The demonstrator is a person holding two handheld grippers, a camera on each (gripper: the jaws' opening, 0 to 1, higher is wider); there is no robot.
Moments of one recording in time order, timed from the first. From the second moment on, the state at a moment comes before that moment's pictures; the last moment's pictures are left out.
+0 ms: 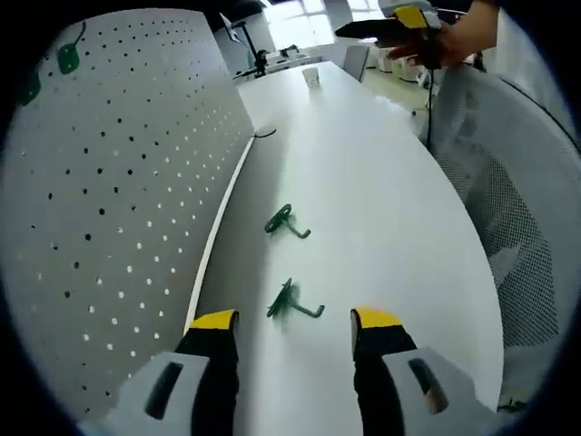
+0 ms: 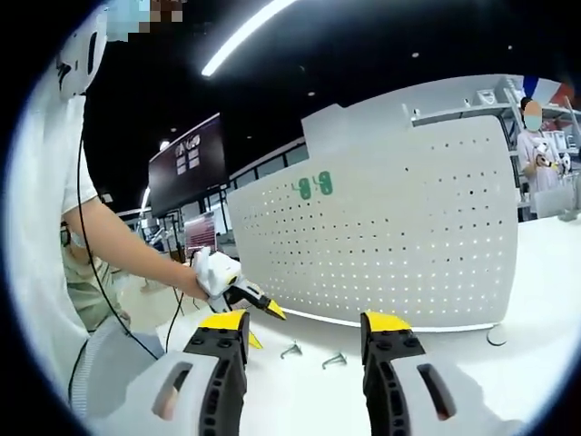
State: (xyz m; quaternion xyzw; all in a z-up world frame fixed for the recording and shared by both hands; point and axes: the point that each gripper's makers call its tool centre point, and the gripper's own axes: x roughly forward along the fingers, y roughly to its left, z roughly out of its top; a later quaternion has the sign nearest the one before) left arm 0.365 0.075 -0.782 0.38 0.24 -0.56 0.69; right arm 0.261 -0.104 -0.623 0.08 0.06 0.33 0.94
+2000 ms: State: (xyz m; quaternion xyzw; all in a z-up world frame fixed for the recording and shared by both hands) left arm 0.387 0.061 -0.827 0.40 0.29 -0.60 0.63; right arm 0.259 -0.117 -0.628 0.10 0.08 0.31 0.94
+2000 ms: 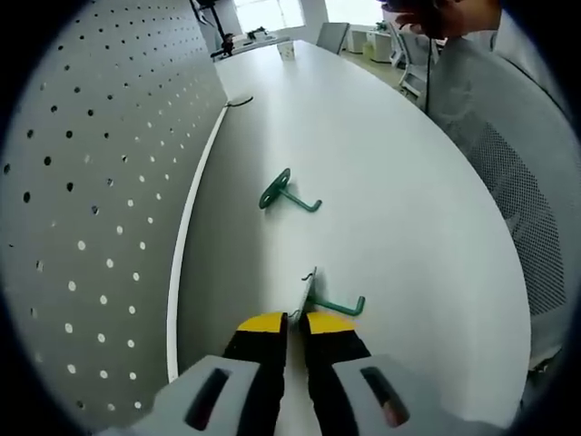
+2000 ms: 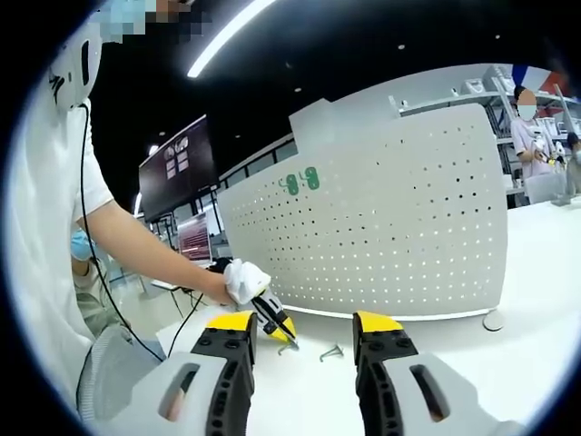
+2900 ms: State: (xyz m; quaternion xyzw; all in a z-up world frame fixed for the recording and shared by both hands) left arm 0.386 0.062 -0.825 0.36 0.30 -0.59 0.66; right arm 0.260 -0.119 -0.627 0.10 0.08 0.31 0.94
